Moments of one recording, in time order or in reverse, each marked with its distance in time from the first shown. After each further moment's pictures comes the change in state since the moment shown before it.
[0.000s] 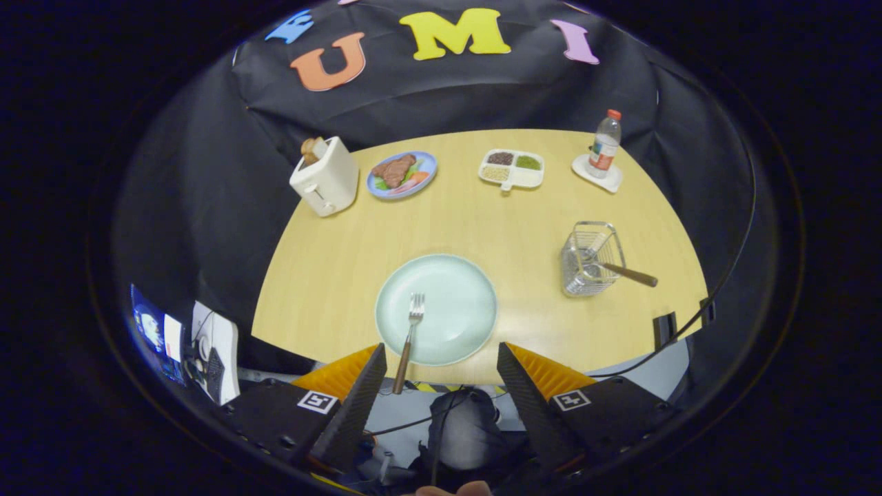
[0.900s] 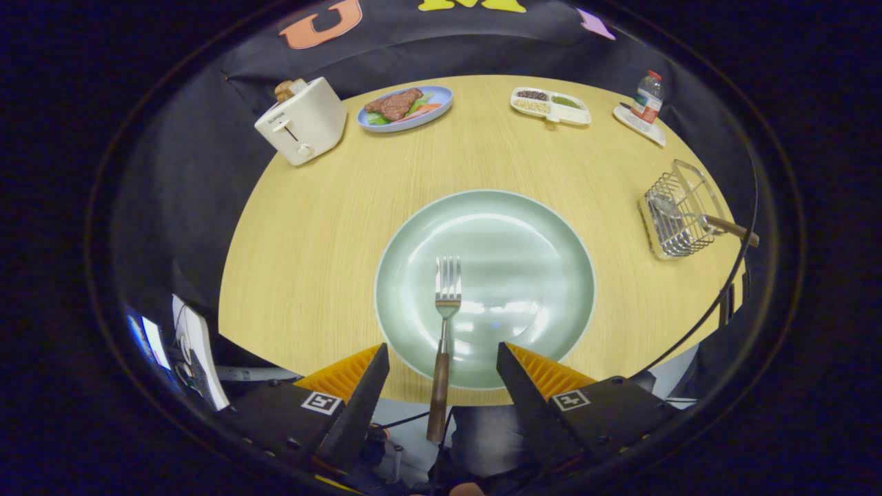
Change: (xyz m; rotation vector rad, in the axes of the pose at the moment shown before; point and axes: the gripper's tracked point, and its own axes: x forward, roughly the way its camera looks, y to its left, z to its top) arm 0.141 0.039 -0.033 0.026 0.154 -0.055
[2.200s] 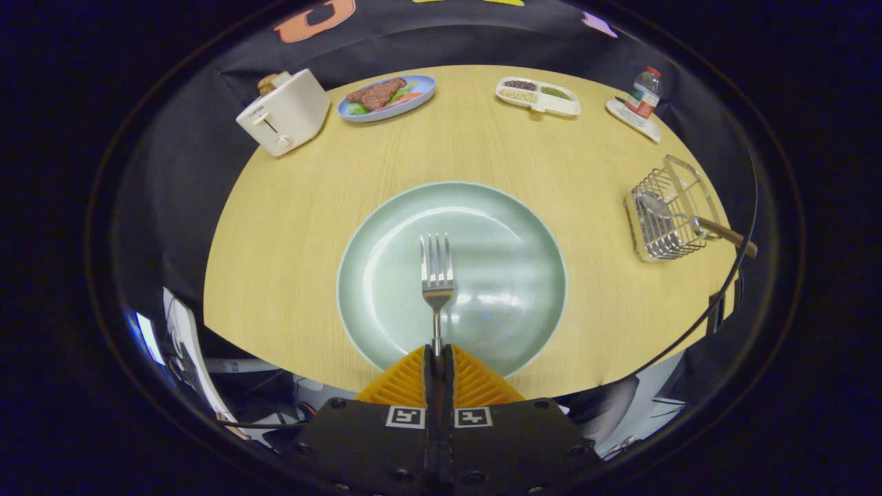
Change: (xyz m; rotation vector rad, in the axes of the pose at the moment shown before) arm -0.014 -0.035 0.003 -0.011 0.049 -0.035
